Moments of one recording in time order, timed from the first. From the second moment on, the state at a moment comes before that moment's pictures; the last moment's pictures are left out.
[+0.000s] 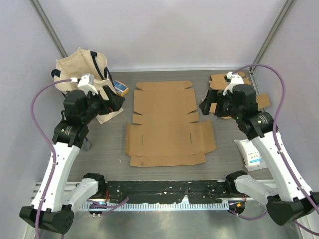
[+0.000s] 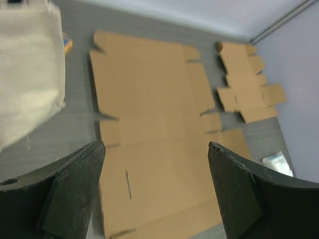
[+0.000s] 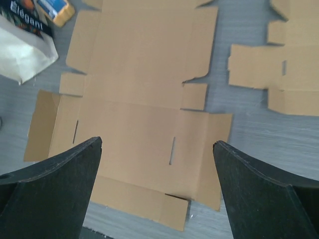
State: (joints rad) left arm -0.18 0.90 1.12 -0.46 0.19 -0.45; right arm 0.31 0.97 1.21 -0.71 -0.03 0.29
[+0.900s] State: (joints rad) left arm -0.86 1.10 0.78 -0.26 0.01 -0.55; right arm 0.11 1.28 0.73 -0.55 -0.11 0.53
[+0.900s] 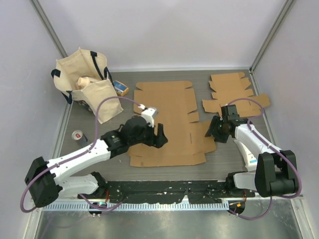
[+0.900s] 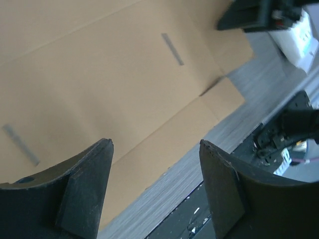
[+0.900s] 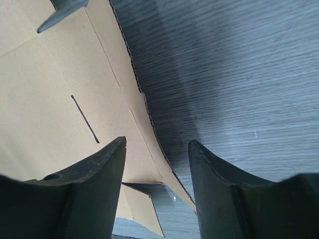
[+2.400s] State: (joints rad) left arm -1.36 1.79 1.15 0.04 -0.64 0.23; right arm 0.12 1.26 1.04 -0.72 -0.33 0.58
